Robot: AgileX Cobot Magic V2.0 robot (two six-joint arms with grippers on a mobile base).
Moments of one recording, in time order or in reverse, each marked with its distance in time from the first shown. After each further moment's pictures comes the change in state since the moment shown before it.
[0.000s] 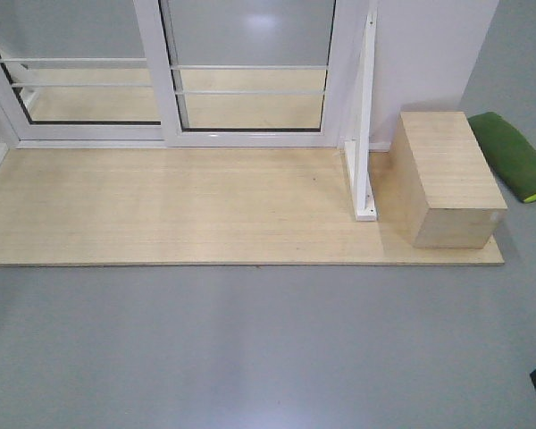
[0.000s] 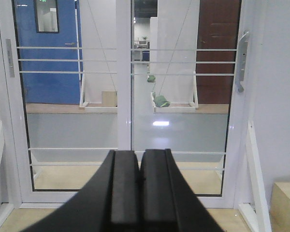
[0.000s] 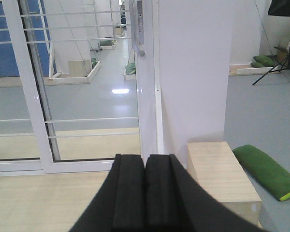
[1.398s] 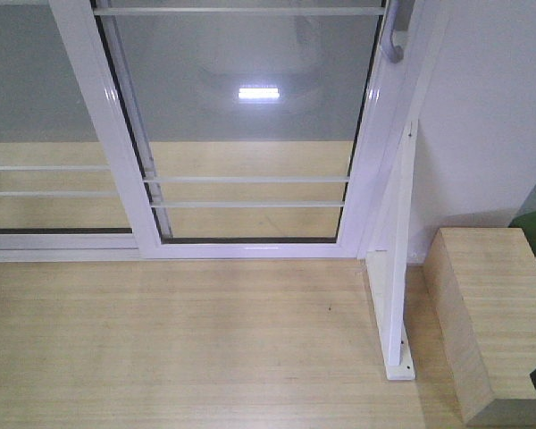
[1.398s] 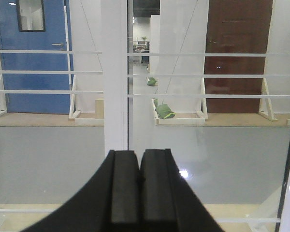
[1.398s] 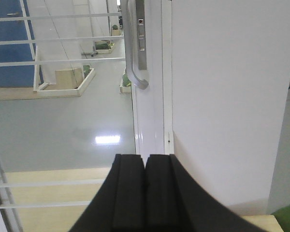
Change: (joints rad) left arm 0.000 0.000 0.000 0.000 0.000 0.000; right arm 0.000 0.000 0.000 0.000 -0.001 0.000
